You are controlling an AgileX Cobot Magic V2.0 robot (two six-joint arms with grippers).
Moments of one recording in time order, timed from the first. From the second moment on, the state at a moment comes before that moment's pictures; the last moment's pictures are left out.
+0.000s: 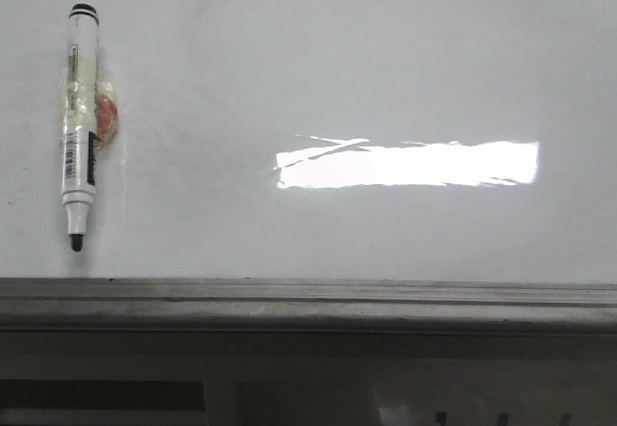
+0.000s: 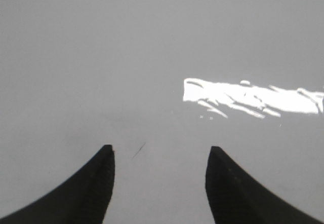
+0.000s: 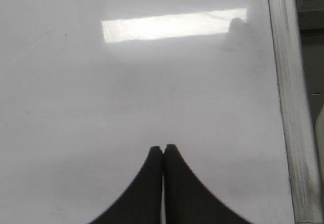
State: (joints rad) left arm 0.04 0.29 -0.31 0.05 0.17 -0.18; right arm -0.07 0.20 -0.23 -0.01 0.39 0.03
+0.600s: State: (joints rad) left arm -0.38 0.47 -0.30 0.02 -0.05 -0.18; right arm -0.07 0.20 -0.23 -0.01 0.40 0.03
